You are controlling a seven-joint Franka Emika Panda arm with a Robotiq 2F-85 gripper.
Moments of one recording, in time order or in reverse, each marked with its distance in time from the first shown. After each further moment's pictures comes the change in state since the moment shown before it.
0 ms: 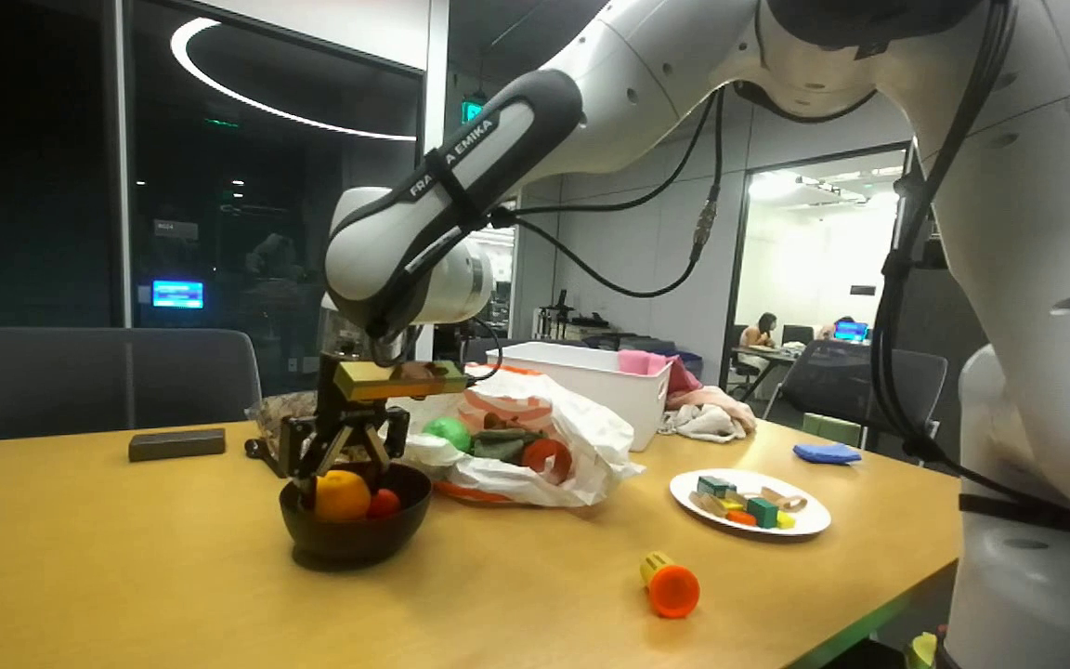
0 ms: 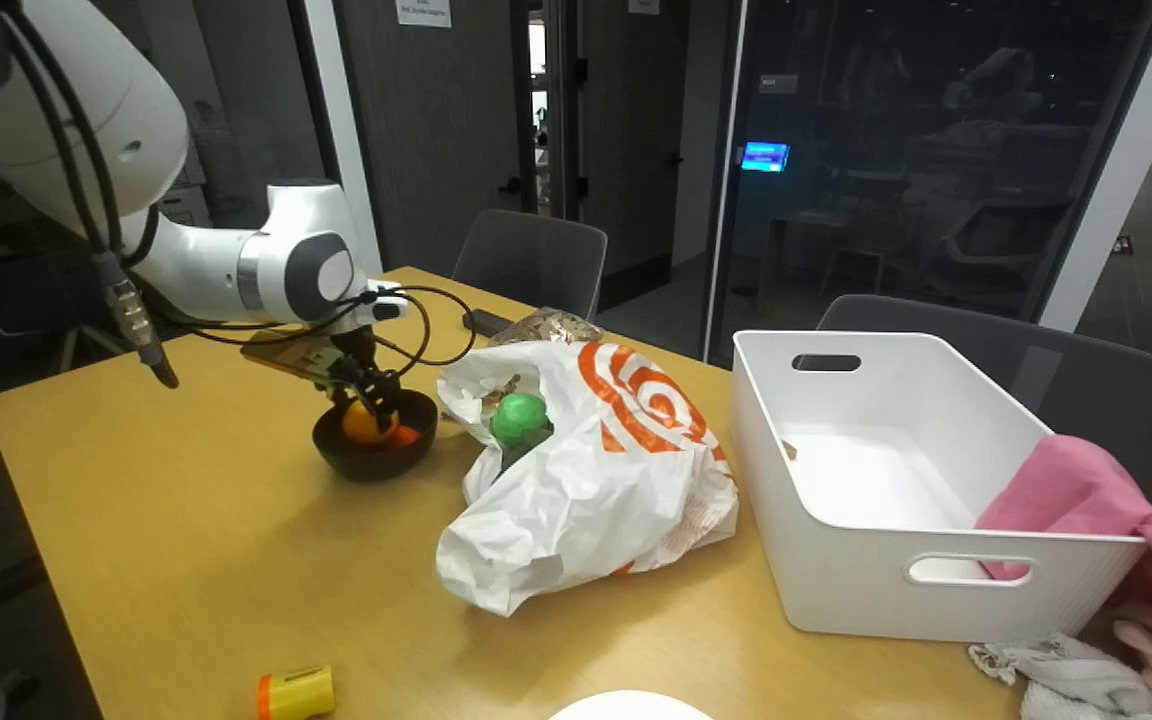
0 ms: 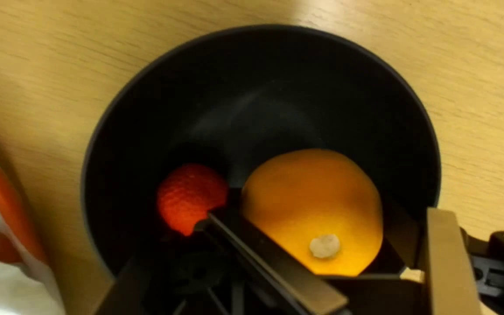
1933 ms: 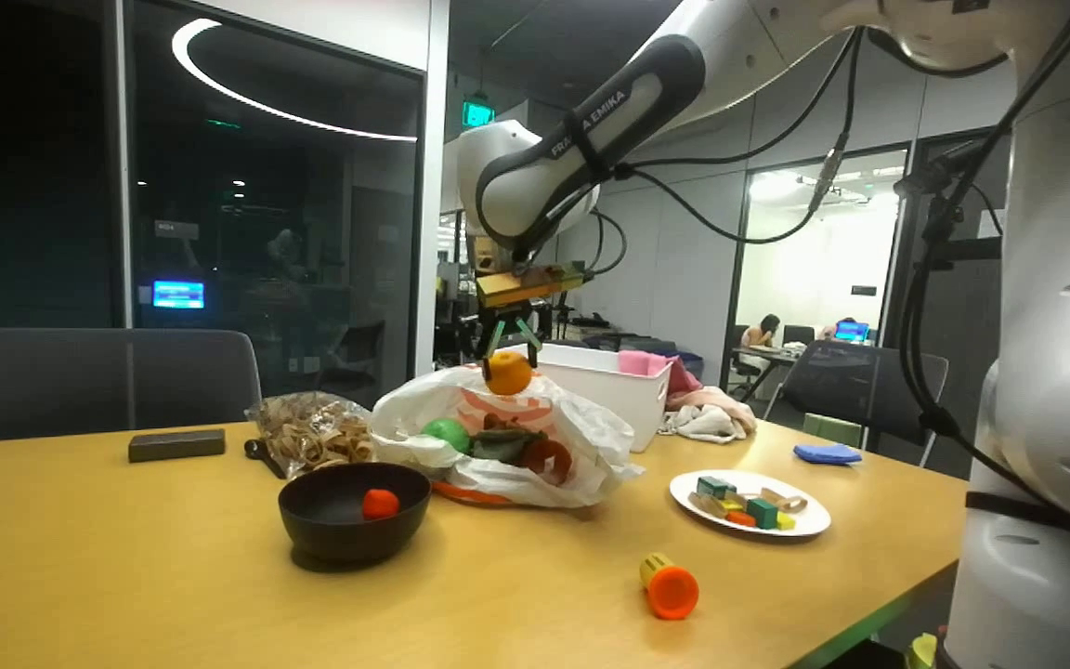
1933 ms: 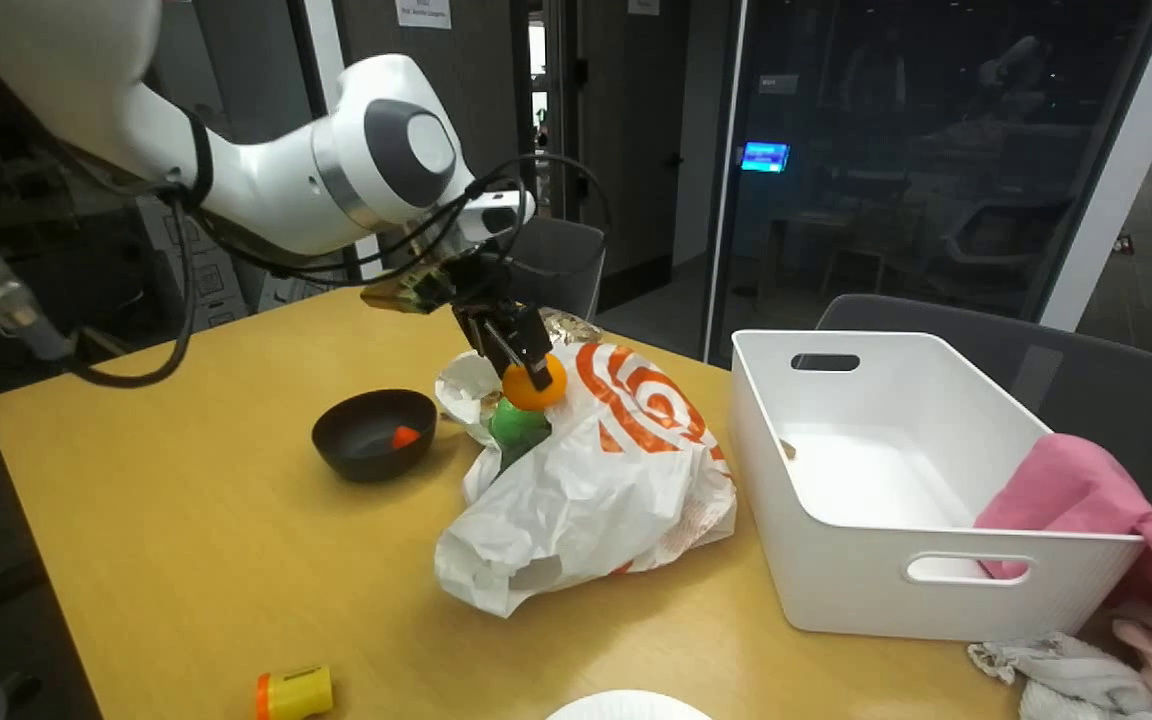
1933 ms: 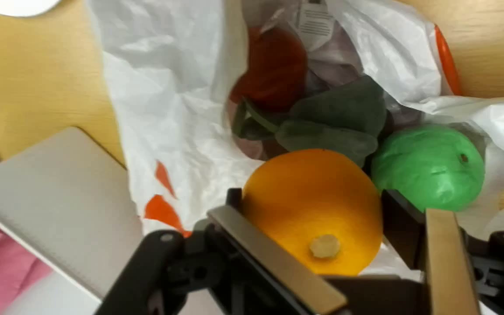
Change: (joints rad) arm -0.221 -0.257 -0.105 -0.040 -0.408 -0.233 0.314
